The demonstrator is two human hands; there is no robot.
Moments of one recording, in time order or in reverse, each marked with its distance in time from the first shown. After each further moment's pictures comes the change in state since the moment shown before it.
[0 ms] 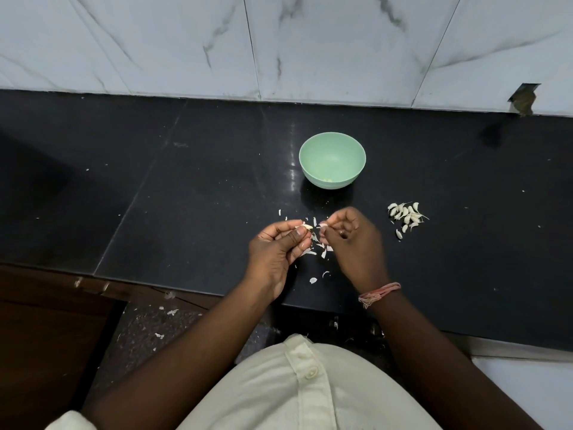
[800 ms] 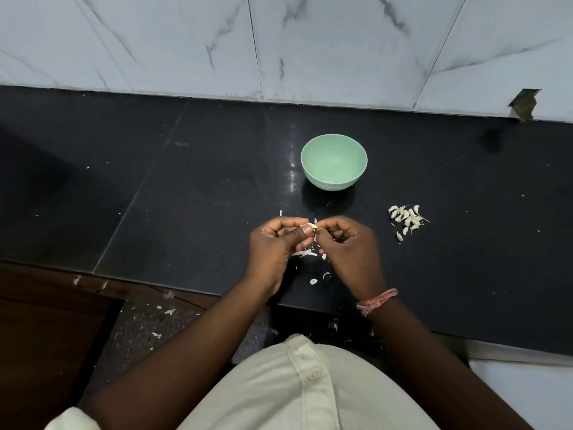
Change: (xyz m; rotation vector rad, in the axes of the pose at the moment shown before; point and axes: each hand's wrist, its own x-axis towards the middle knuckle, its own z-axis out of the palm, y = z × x) left_hand -0.001 0.007 0.004 0.171 -0.065 0.150; right_hand -0.011 -0.017 0.008 0.001 -0.009 -0.043
